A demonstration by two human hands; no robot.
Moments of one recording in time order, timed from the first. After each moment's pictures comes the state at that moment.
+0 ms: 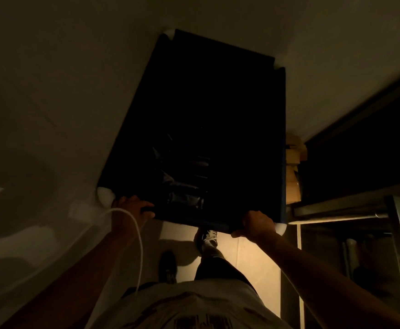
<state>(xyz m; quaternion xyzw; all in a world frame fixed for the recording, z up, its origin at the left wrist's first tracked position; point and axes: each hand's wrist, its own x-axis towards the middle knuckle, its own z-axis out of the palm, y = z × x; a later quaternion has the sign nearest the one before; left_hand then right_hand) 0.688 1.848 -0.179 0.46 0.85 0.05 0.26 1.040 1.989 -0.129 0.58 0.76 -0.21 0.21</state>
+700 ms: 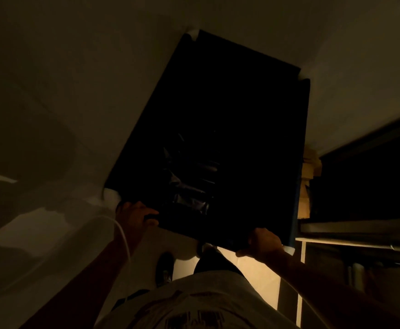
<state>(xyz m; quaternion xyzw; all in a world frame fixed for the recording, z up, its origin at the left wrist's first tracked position) 0.685 1.842 -0.183 0.47 0.83 0.10 0.29 1.040 2.008 -0.136 0.51 0.78 -0.24 0.26</state>
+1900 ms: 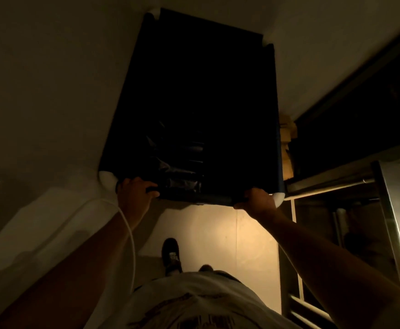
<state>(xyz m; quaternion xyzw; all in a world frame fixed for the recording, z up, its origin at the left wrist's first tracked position) 0.693 1.840 -0.172 0.48 0.84 0.11 0.24 1.035 1.955 -0.113 0.62 0.74 -0.23 0.15</state>
